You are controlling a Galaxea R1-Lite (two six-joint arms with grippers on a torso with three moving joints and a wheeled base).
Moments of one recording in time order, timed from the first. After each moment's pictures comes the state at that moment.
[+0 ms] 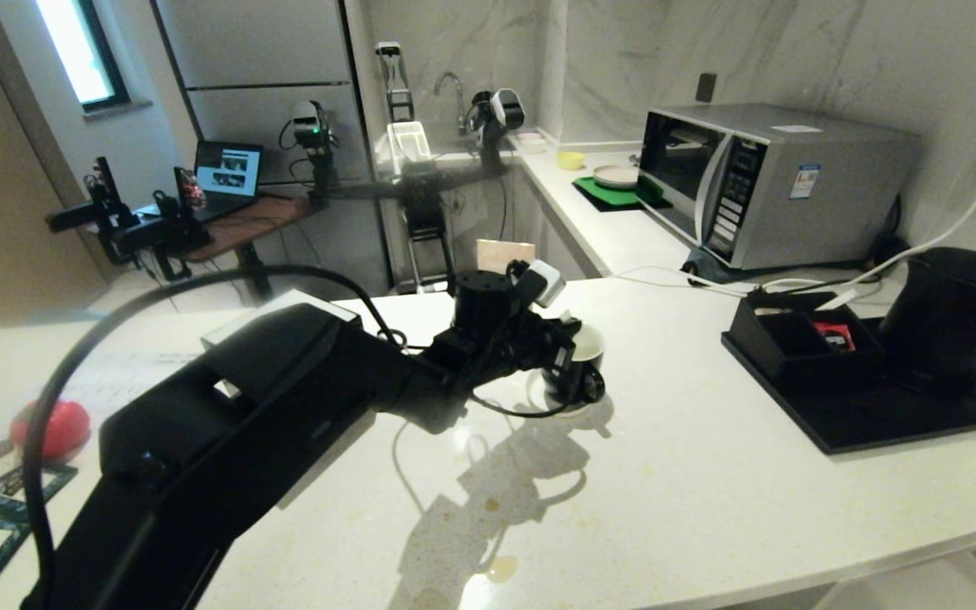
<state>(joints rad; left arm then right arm) -0.60 2.47 -1.59 -0.75 -0.26 0.11 0.00 0.00 0.00 0.00 0.00 -0.07</state>
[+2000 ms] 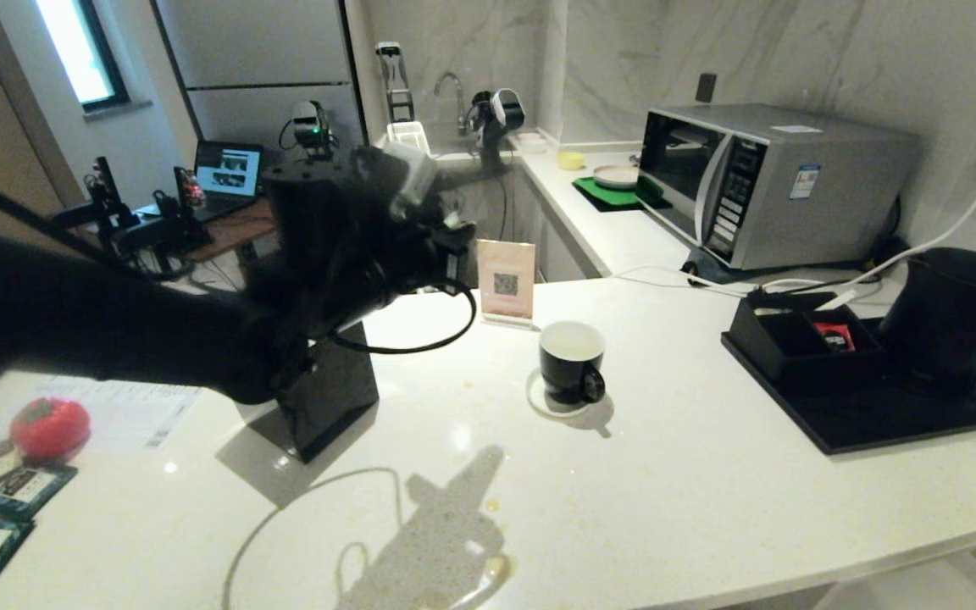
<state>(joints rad) -0.46 1.94 -1.17 -0.78 -0.11 0.11 0.00 0.00 0.00 0.01 0.00 -0.07</state>
